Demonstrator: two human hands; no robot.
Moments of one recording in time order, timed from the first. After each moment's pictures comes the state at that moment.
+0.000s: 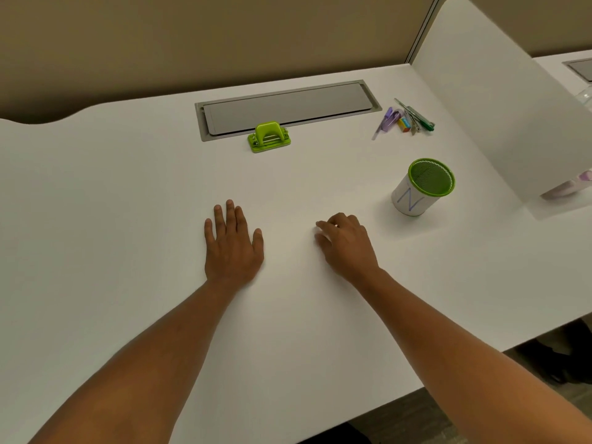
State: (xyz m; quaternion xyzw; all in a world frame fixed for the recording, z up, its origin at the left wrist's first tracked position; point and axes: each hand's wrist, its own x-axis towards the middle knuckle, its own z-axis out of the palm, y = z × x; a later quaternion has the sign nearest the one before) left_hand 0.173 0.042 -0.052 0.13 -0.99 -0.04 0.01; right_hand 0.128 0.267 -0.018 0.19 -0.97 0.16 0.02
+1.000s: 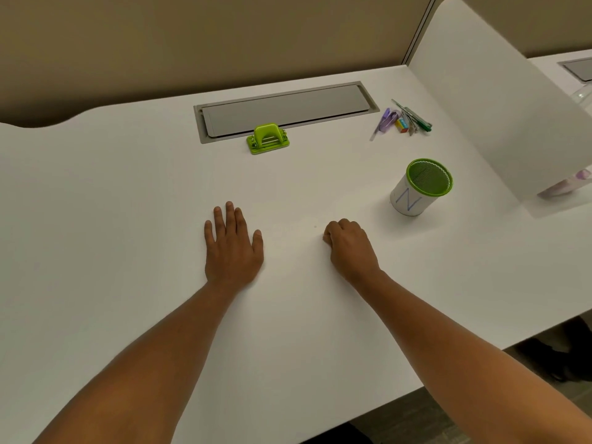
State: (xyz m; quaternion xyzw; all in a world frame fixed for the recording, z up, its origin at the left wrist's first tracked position) left_hand 0.173 0.041 -0.051 0.13 -0.99 -0.04 0.00; right_hand 0.127 0.272 -0.025 0.18 -0.97 0.15 0.00
